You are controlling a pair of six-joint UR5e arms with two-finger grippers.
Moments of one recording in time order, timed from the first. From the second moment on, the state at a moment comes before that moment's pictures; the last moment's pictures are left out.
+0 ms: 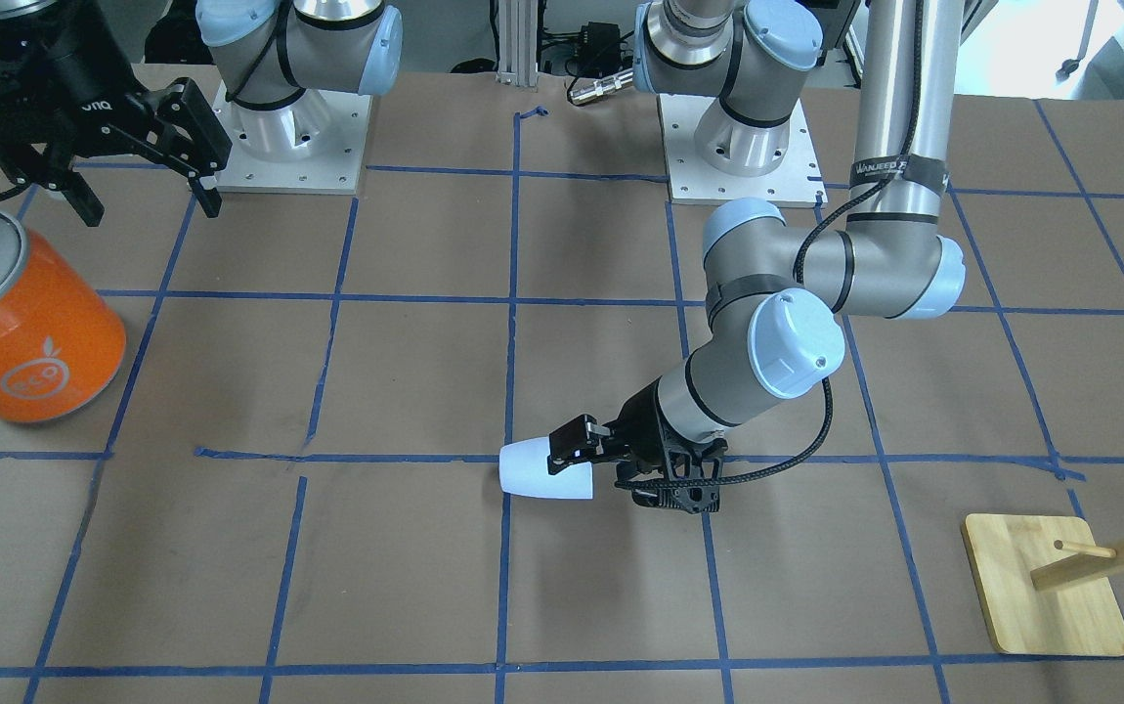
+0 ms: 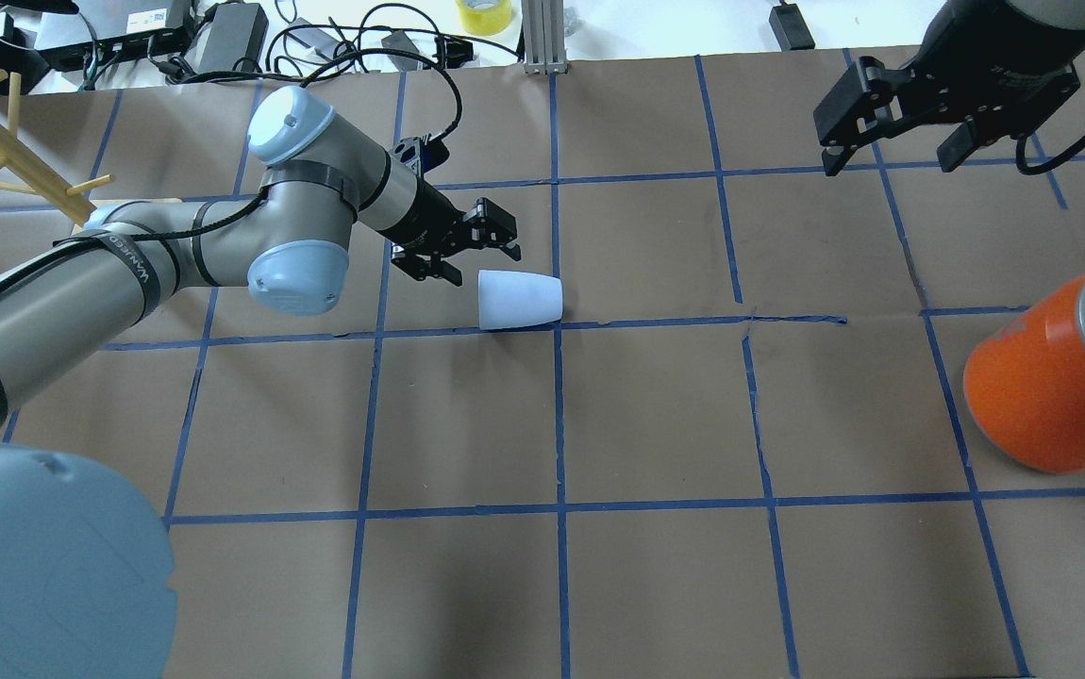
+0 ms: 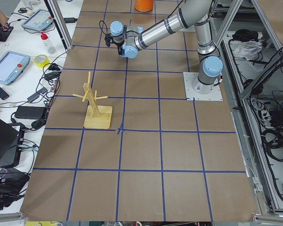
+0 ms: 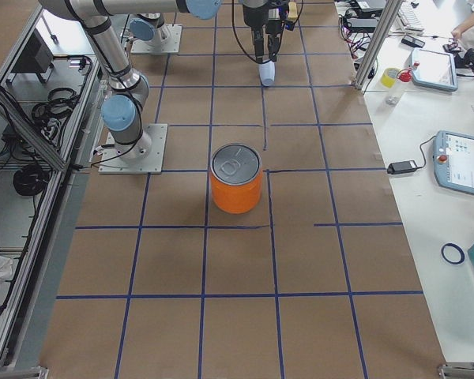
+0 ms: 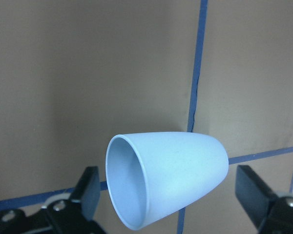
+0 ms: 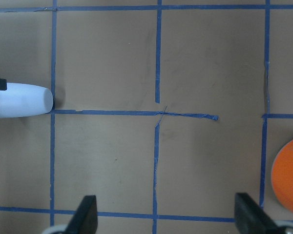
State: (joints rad) left arm -1.63 -2.04 -1.76 -0.85 1.07 -0.16; right arm 1.49 -1.65 1.55 -1.59 -1.49 -0.09
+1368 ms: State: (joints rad) left arm -1.67 -2.04 -1.67 -0.86 1.15 -0.35; right arm 1.54 -1.61 1.55 -1.62 -1.50 0.01
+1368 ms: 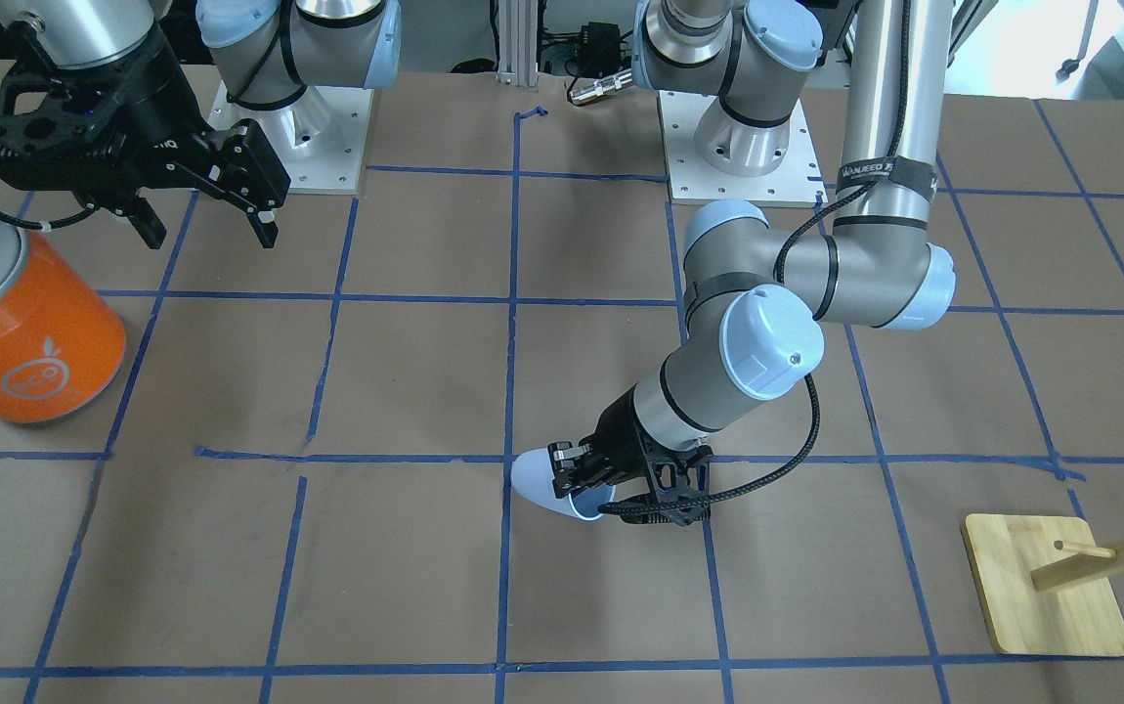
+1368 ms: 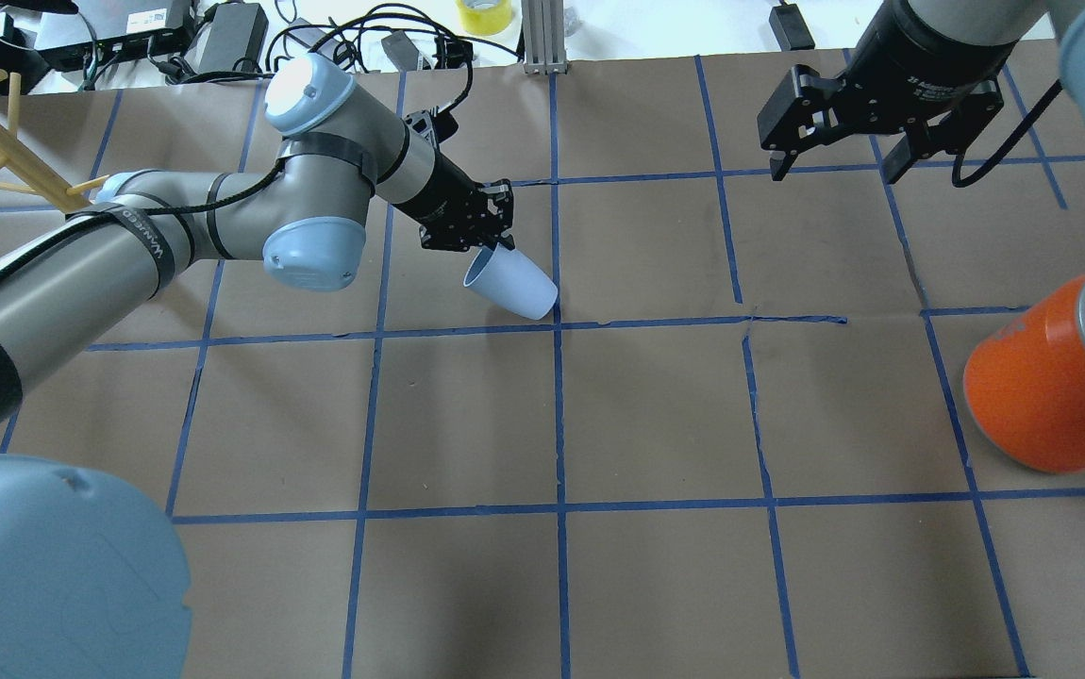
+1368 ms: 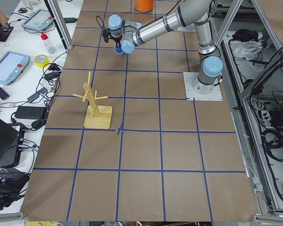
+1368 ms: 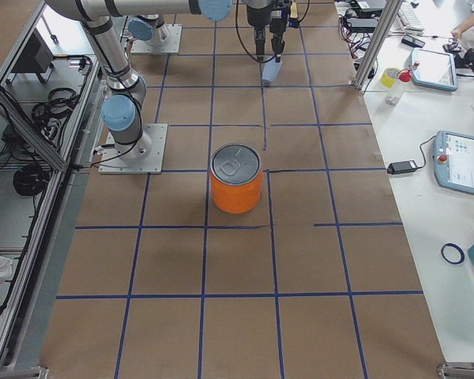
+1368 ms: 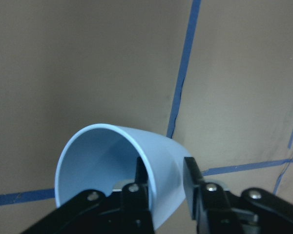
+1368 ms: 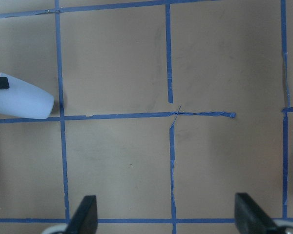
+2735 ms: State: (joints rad) left arm -1.54 -2.00 -1.56 -0.84 1.67 0.16; right arm 1.55 -1.61 1.57 -1.64 -1.49 0.05
